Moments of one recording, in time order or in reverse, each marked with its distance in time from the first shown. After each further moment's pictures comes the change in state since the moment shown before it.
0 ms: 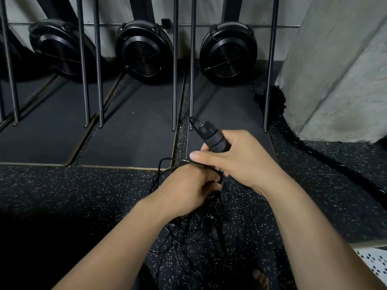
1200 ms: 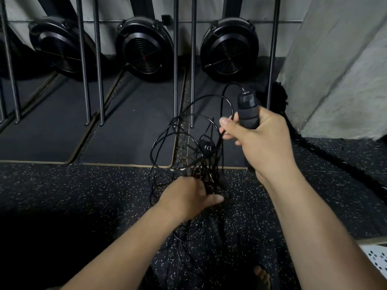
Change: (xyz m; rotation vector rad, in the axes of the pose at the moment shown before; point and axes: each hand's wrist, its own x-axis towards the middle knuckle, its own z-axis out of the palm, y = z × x) left_hand -0.008 -0.006 0.027 0.223 -0.295 -0.467; right_hand 0.004 -0.002 -0.011 0.192 0.443 -0.041
